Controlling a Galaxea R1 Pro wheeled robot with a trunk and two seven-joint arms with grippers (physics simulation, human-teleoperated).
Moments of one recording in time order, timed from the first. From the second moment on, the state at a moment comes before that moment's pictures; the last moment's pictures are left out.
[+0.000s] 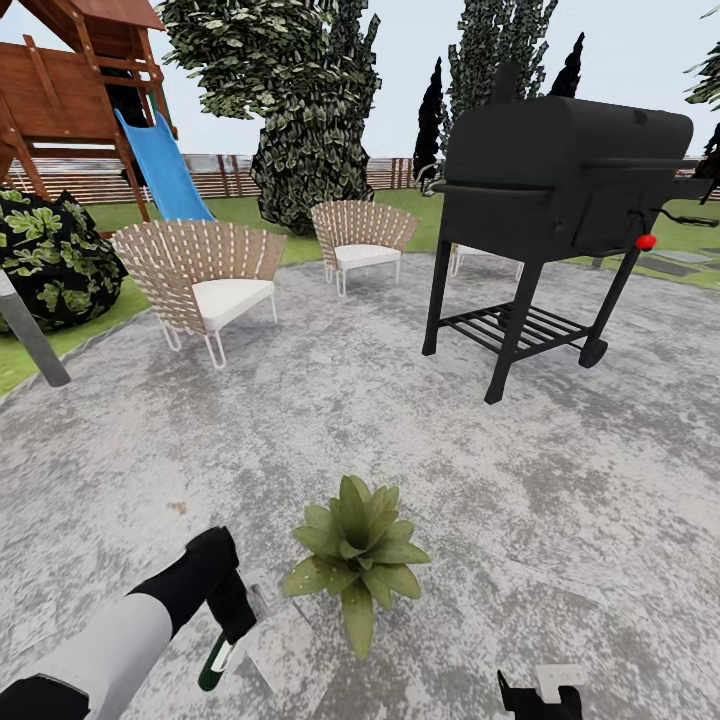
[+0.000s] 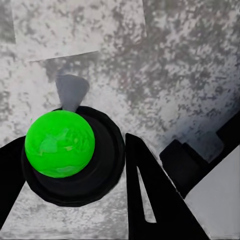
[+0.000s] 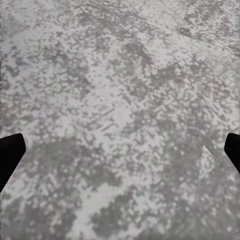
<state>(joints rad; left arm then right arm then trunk) -0.74 0.08 -0.31 -0.50 -0.81 0.70 -1.04 -0.36 -0.09 -0.24 -0.20 0.23 -0.43 0.03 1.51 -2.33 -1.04</state>
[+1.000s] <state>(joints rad) -0.77 0.08 -0.30 -0.46 -0.92 0.78 -1.04 -0.36 -0.09 -0.24 -0.20 0.23 -0.43 0.03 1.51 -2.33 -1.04</state>
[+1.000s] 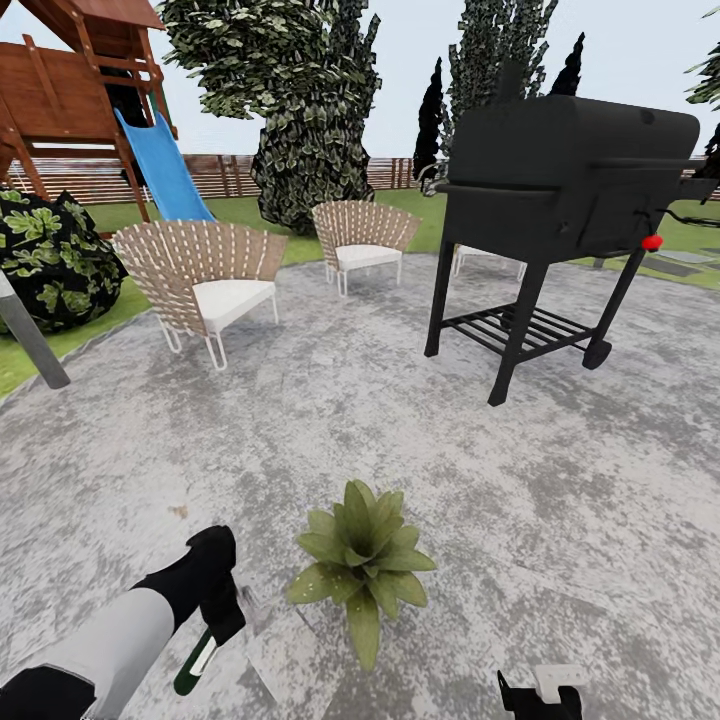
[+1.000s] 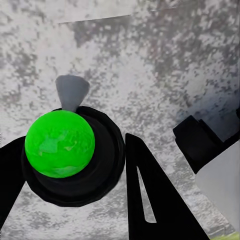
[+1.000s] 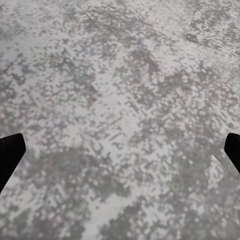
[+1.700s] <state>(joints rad) -0.77 0.08 -0.31 -0.47 -0.92 0.80 -1.03 -0.36 -0.09 -0.24 -0.20 0.23 -0.43 0.03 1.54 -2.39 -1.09</state>
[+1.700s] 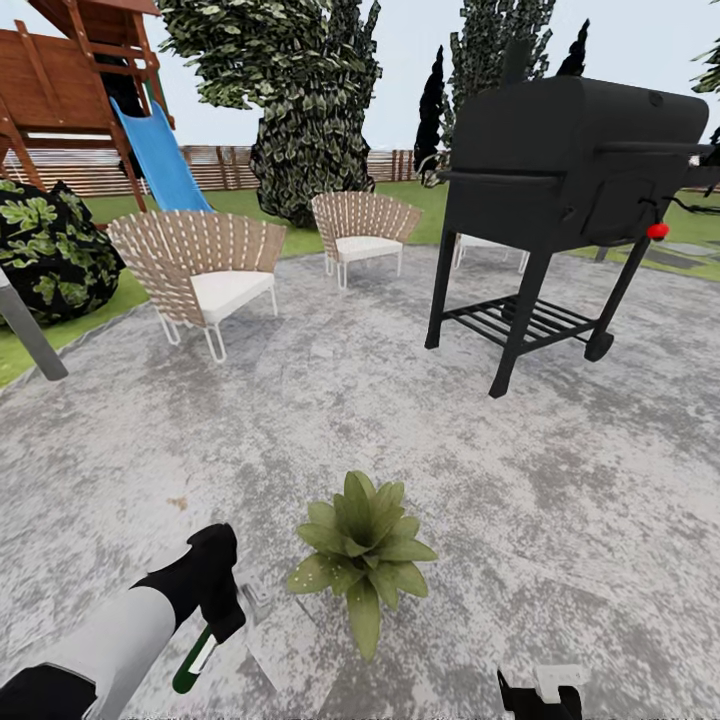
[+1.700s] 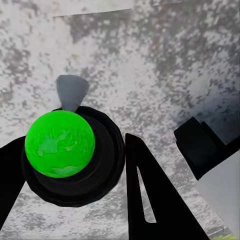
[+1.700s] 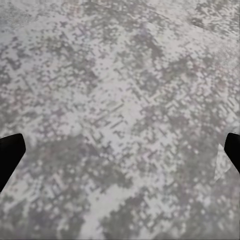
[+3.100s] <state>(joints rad) -0.75 0.07 -0.28 -0.59 -1.02 0.88 -1.05 -0.36 -0.09 -0.24 -0.20 0.23 -0.43 0.03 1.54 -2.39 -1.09</state>
